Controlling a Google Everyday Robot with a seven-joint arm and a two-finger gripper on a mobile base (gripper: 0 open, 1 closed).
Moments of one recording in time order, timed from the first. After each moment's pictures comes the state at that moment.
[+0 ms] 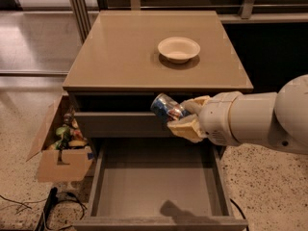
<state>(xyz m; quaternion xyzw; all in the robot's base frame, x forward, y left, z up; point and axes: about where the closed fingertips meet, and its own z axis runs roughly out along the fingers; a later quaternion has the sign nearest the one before) 0.455 -0.071 0.865 -0.45 0.77 0.12 0.43</state>
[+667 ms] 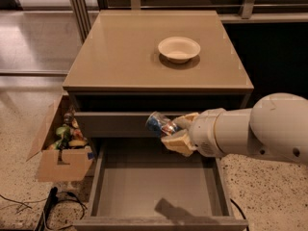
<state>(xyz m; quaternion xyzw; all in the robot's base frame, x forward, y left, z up) 0.457 -0.060 0.808 -0.45 0.79 0.15 0.40</state>
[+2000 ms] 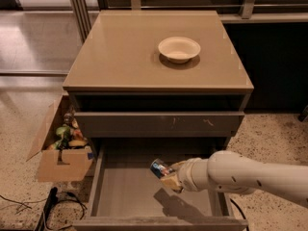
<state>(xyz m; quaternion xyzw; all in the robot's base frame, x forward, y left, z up) 0.469 -0.058 0.553 -0.39 0.85 0.19 0.29</state>
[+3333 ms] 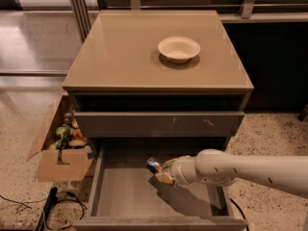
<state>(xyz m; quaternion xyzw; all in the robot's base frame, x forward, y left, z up) 0.524 -0.042 0.474 -0.40 0.84 0.20 0.30</state>
